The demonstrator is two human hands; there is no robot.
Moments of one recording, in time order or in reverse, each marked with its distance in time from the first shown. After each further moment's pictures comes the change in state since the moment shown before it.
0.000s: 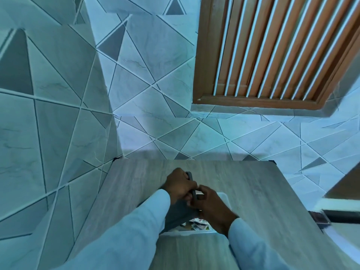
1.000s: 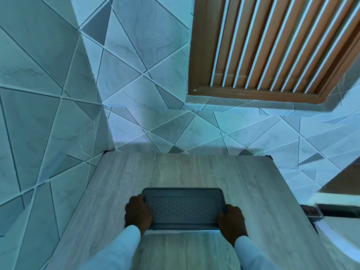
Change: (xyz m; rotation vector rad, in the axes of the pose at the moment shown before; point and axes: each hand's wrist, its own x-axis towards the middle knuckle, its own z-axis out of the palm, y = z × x) left_hand 0.017 -0.146 -0.007 0.404 0.463 -0.181; right_hand 0.018 0.099 -0.098 -0.765 0.587 0.213
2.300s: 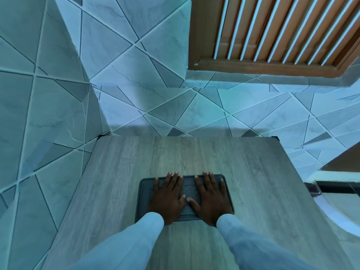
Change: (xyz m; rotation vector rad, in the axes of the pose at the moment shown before) left_hand 0.002 0.024 0.055 0.577 -0.194 0.727; right_hand 0.017 -0.028 0.052 -0.604 -0.016 -0.621
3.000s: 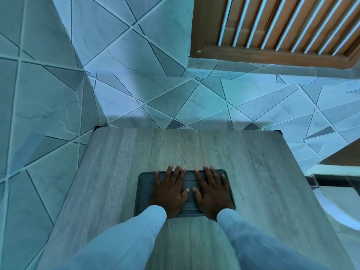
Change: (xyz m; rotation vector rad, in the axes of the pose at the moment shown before) left_hand 0.011 0.003 0.004 -0.016 -0.004 -0.008; right_hand 0.008 0.000 0.003 0.044 -0.002 0.046
